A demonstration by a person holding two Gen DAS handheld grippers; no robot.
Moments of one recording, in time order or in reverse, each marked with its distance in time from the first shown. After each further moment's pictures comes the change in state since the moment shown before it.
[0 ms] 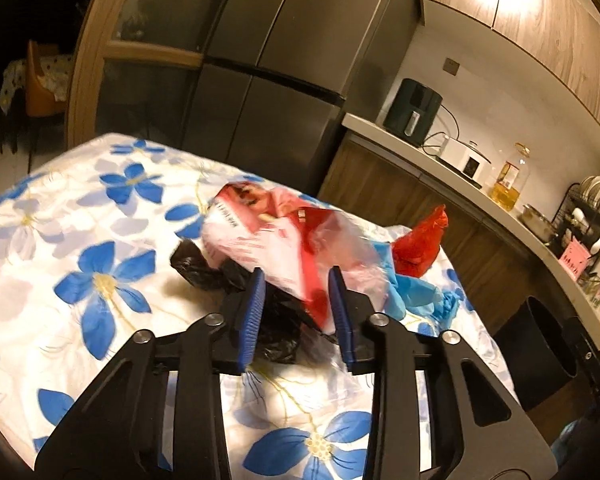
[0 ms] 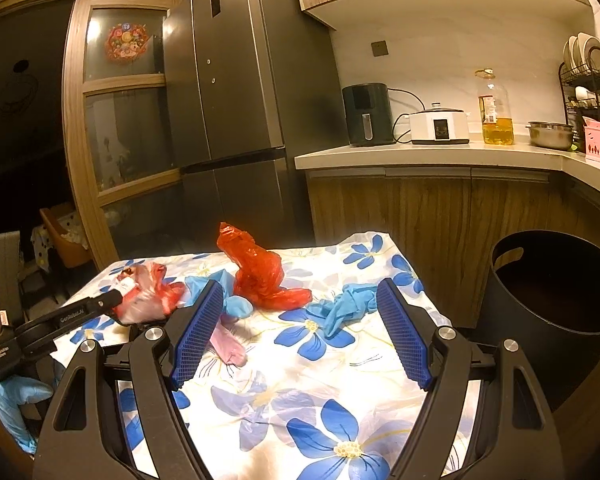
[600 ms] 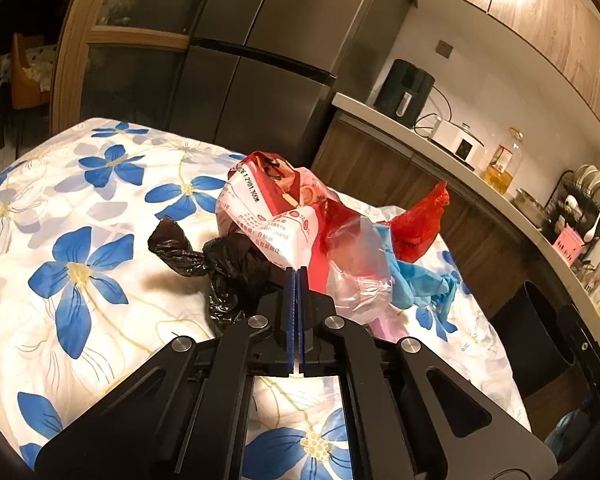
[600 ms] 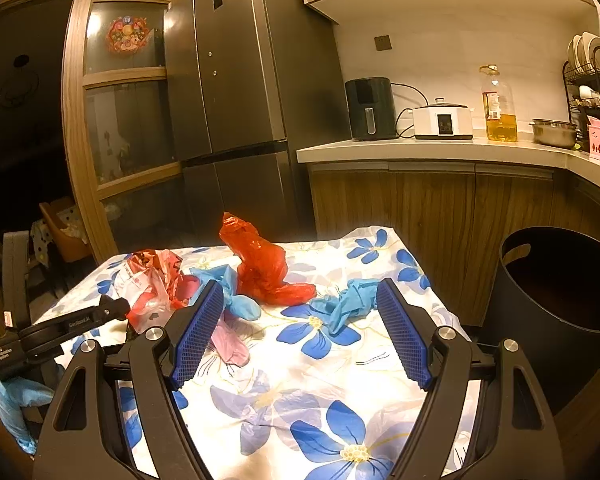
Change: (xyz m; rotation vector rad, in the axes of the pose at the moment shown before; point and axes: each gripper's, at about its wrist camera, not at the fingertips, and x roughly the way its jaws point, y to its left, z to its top) left arm 0.016 -0.004 -0.007 0.025 0.054 -0.032; right arm 0.011 0.007 -0.004 -0.008 0.020 -0.003
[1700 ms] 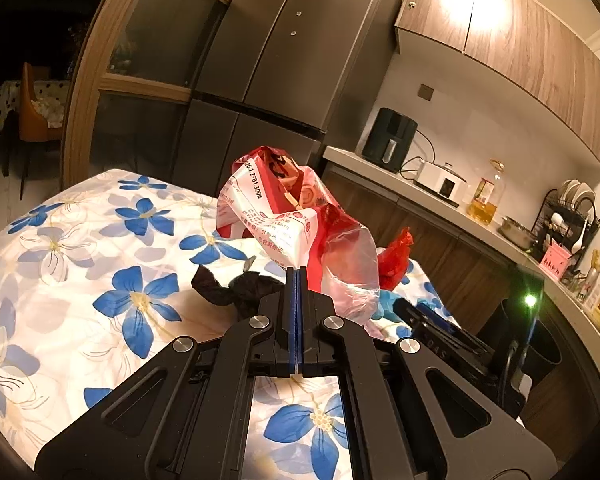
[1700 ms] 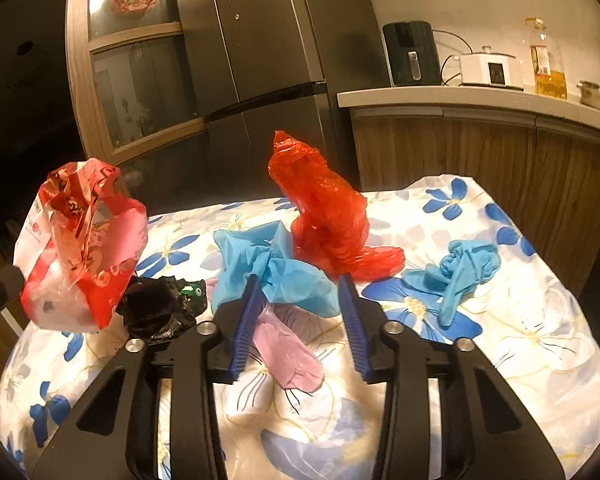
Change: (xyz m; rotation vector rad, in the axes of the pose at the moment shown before) left arm -0.082 0.005 -0.003 0.028 -0.180 -0.021; right arm 0.105 0.047 -0.020 0.025 0.168 0.125
